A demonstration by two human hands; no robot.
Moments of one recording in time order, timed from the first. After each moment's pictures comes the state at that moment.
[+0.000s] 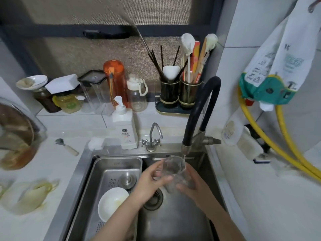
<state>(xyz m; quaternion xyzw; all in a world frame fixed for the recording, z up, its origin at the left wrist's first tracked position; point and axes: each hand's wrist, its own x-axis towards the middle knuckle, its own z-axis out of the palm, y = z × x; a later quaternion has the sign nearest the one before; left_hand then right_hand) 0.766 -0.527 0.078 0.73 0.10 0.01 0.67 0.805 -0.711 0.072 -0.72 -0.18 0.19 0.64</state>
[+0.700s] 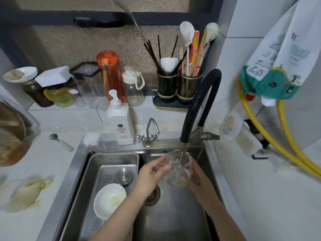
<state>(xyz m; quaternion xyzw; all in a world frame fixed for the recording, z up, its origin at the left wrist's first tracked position) 0.782 -0.531 0.063 0.73 0.13 0.03 0.67 0.811 -0.719 0.062 -0.71 -0.18 0.16 0.66</state>
